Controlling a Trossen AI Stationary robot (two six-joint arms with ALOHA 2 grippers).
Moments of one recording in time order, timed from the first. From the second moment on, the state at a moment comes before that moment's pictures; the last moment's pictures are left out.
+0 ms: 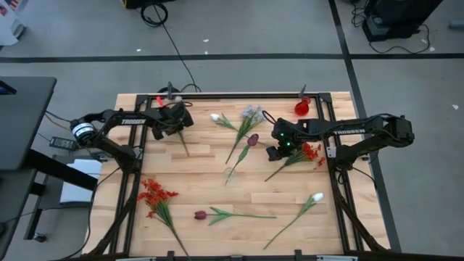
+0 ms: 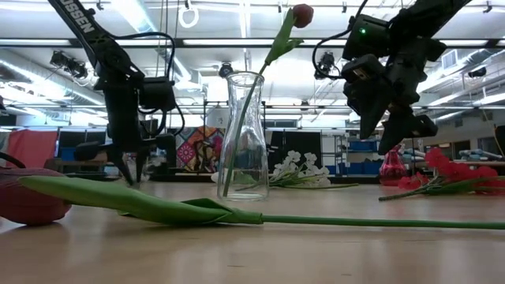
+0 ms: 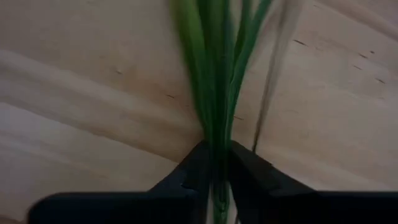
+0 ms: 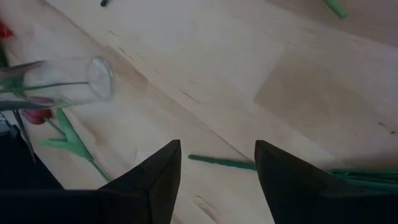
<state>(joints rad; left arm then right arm) 0.67 1.46 0.63 -0.42 -0.22 -1.27 -0.23 1.31 0.72 -0.52 -0.33 0.94</state>
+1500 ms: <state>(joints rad) -0.01 1.04 0.63 0.64 -0.05 -0.29 0.00 1.26 0.72 -0.15 0.19 1.26</state>
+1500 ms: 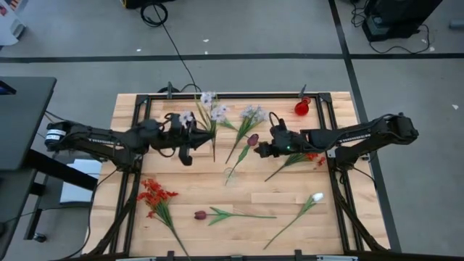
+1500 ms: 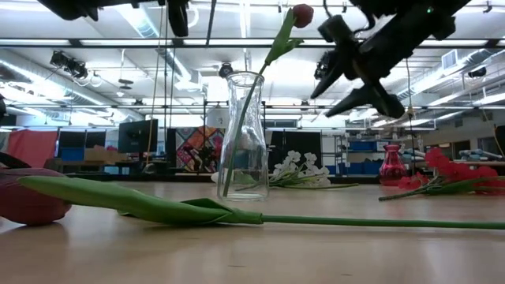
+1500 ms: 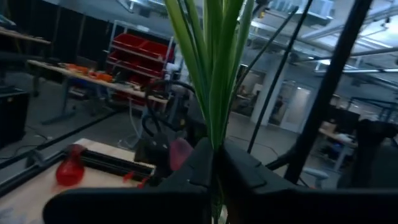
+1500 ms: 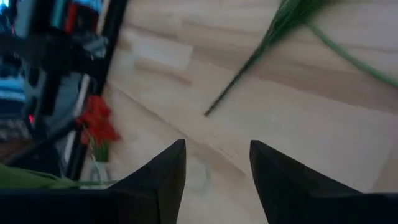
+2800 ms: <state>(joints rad) -0.09 1.35 0.63 0.78 -0.06 -0.23 0.13 1.07 0.72 -0.36 0.19 1.26</state>
